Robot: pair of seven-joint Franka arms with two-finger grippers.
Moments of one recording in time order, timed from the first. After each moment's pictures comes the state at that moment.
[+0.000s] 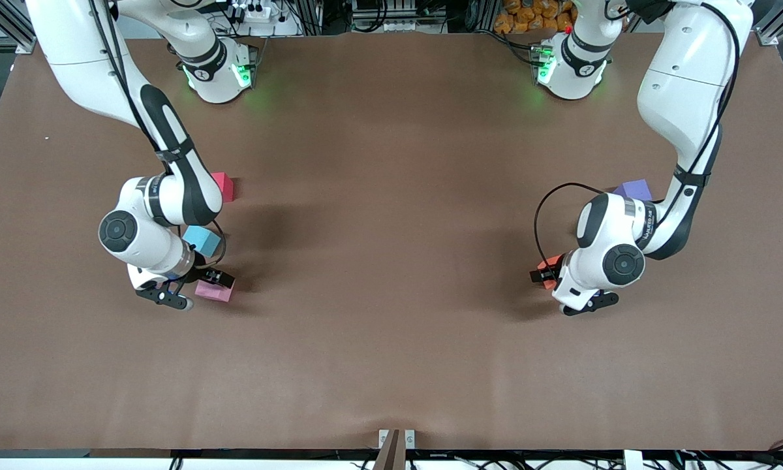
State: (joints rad) left arm -0.05 0.68 -0.17 -1.73 0.10 2.18 -0.52; right arm 0.19 0.54 -0.08 -1.94 0.14 2.50 0.32
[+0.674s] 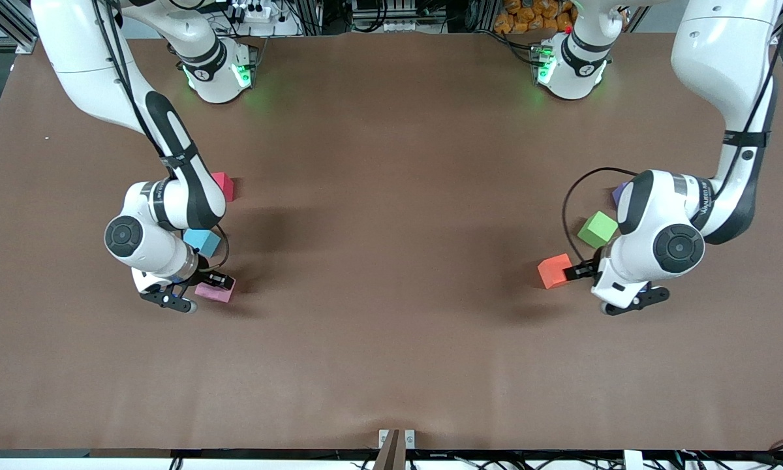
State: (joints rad) left arm 0.00 0.52 -0.17 -1.71 0.23 1.98 -0.52; right arm 0.20 0.57 -0.08 -1.92 0.14 2.50 0.32
